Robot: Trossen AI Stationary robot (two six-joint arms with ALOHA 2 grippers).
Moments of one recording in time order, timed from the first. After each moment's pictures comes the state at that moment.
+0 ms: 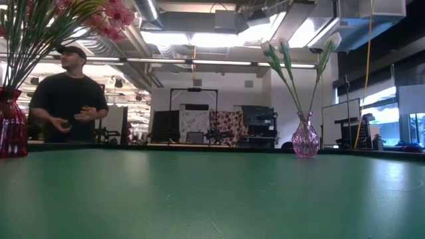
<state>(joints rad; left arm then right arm) -0.59 0.25 0.68 -0.09 0.10 -0.18 0.22 1.44 1.59 -0.21 0.48 0.21</state>
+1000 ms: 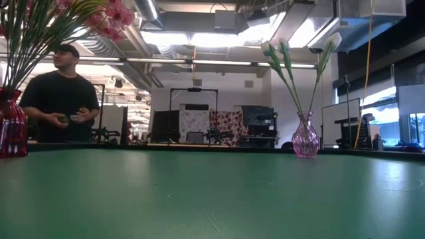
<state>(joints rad) -0.59 0.15 0.39 -0.06 0.67 -0.33 0.17 1.44 1.59 -0.24 0.59 0.29</state>
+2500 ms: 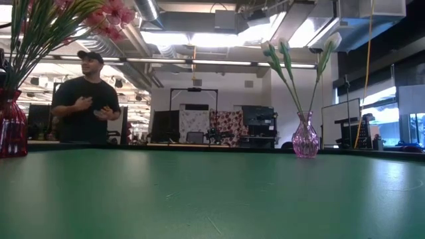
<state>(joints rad) -0.92 0.22 0.14 0.27 0.26 -0.28 0.17 1.44 1.59 -0.40 0.70 0.37</state>
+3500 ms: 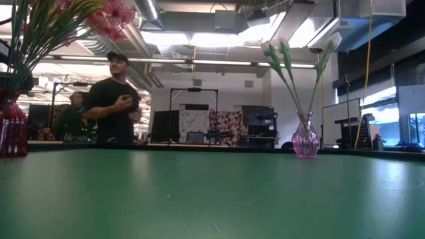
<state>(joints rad) -1.07 0.22 0.17 0.19 -0.03 -0.36 0.17 1.45 1.59 -0.40 0.73 0.30</state>
